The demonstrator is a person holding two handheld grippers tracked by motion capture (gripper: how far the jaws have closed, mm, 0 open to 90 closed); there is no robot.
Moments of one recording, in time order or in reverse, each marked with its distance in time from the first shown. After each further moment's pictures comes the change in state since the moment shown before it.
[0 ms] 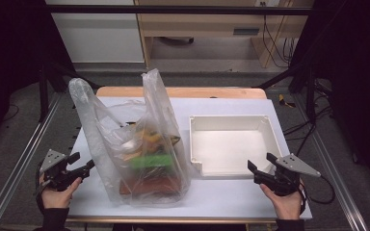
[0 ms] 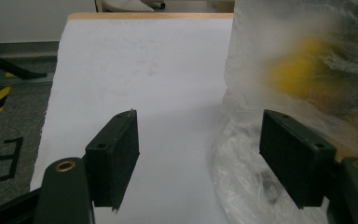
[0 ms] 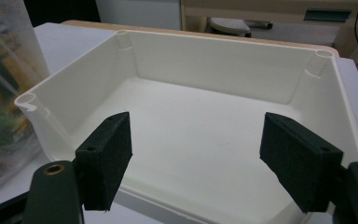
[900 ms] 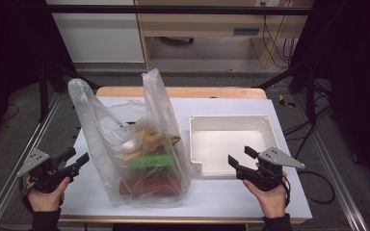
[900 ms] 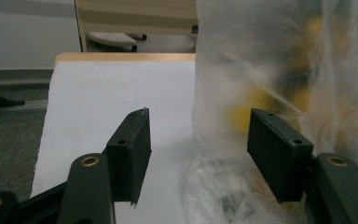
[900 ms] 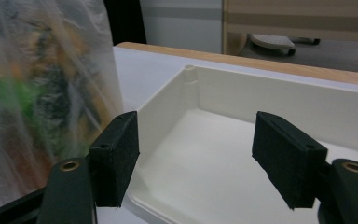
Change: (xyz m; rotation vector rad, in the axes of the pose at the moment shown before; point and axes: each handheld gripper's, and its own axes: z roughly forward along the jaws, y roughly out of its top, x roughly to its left) left arm -0.004 0.024 -0.037 -0.121 -0.092 -0.015; right arm 0.048 0.035 0.010 -0.049 0.159 -0.011
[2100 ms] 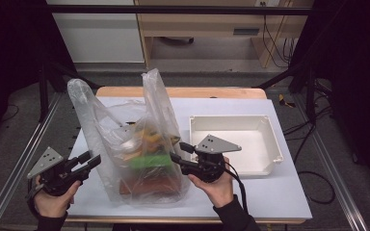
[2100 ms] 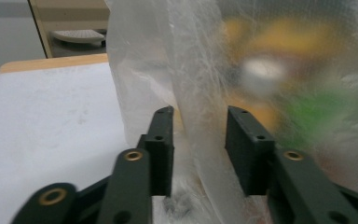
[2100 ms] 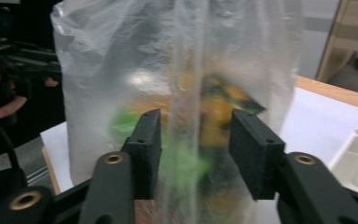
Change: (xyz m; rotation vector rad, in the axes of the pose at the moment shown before) left arm -0.048 0.018 0.000 0.061 -0.108 0.073; right arm 0.111 0.049 0.066 0.014 0.326 -0.100
